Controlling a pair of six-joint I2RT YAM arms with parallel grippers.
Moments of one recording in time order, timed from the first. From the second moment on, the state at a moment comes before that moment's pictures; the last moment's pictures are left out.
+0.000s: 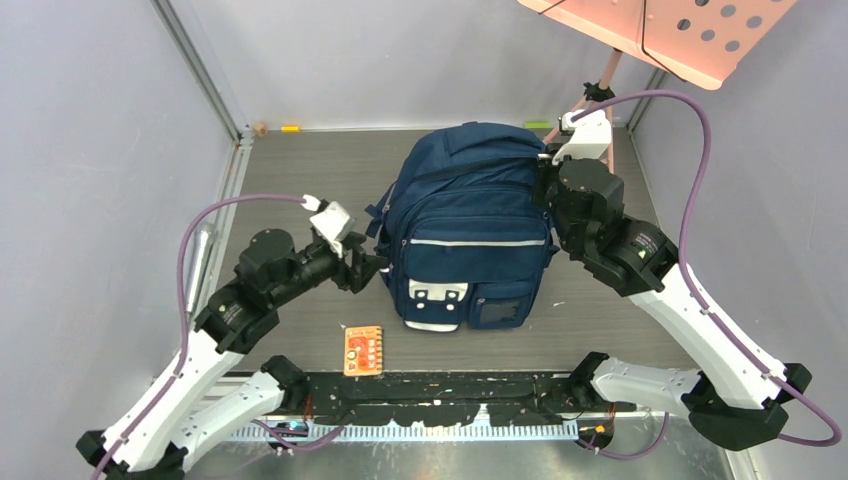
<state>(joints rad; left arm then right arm) -0.62 0.67 0.90 -0.44 0.23 -0.03 0.75 1.06 1.41 -0.56 0.72 0.21</state>
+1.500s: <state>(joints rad) -0.97 0.84 0.93 -0.39 -0.14 0.24 0.74 1.03 1.40 -0.57 0.71 0.21</state>
